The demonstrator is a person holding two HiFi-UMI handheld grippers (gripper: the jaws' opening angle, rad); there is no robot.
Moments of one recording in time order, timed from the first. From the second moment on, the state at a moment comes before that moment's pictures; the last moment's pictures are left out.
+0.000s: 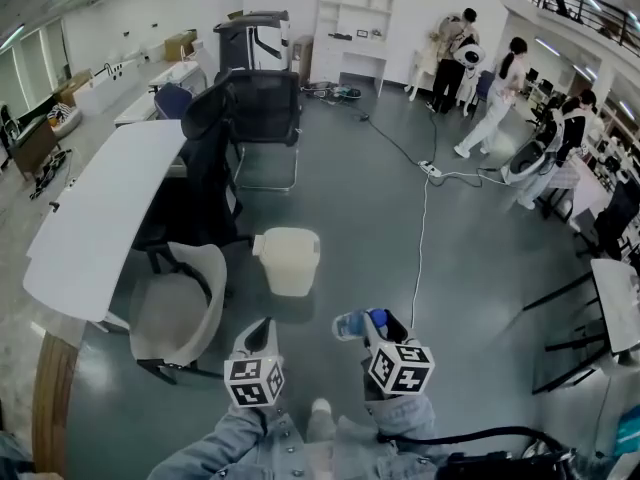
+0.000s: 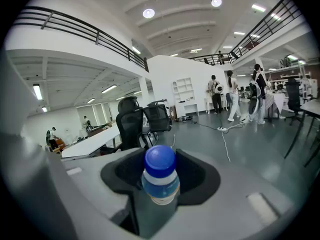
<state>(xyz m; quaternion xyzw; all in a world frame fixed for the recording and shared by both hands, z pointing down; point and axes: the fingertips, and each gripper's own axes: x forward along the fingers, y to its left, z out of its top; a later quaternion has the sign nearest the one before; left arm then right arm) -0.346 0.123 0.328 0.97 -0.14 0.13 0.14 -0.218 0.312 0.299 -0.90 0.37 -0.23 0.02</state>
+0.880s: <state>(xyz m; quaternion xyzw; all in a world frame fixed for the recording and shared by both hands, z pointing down) -0.174 0.126 0.320 0.97 -0.16 0.15 0.11 -0.032 0.303 0.313 -0.88 0.39 -0.24 0.06</state>
